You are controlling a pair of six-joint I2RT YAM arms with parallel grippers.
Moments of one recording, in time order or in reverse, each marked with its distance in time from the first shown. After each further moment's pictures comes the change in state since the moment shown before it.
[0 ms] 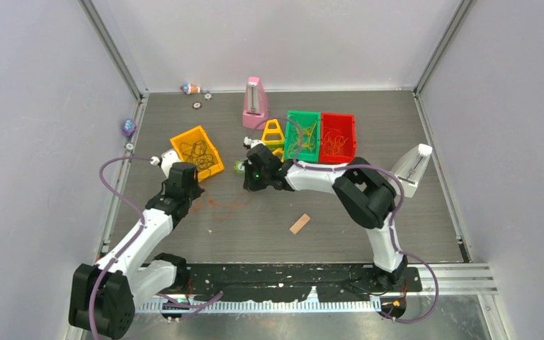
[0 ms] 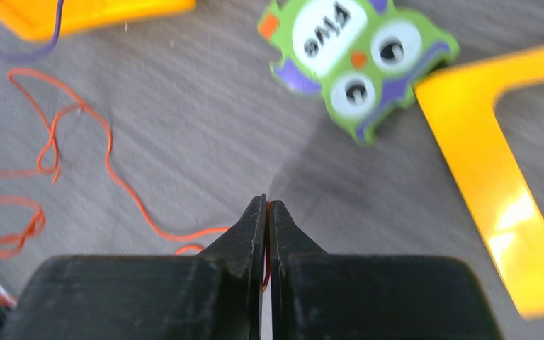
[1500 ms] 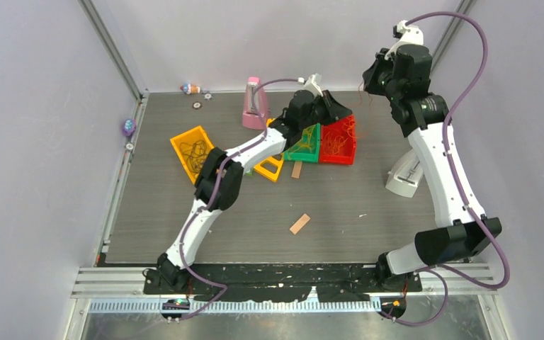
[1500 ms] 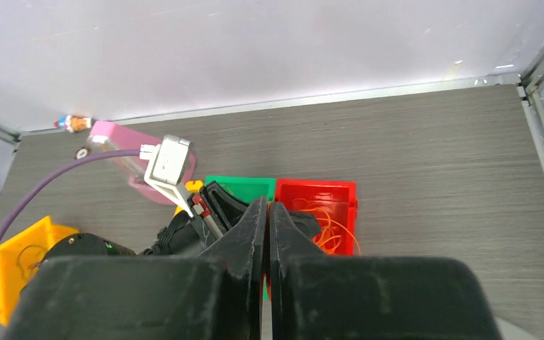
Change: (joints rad) left arm -0.488 1.377 1.503 0.558 0.637 -0.289; right arm -0.699 -0.667 0.304 -0.467 0.116 -0.301
